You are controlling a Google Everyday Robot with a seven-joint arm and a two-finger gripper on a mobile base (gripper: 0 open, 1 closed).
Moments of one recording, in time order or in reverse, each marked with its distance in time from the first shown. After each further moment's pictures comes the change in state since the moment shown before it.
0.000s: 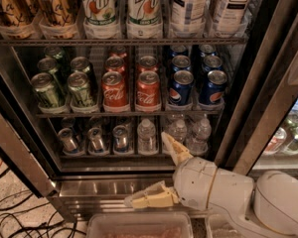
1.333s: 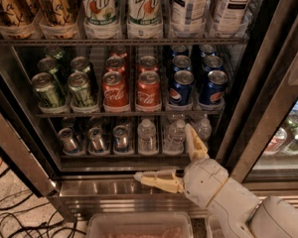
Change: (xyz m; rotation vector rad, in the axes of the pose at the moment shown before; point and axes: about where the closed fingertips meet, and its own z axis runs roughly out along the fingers) arm 0.003 -0.060 -0.023 0.333 -0.193 -0.005
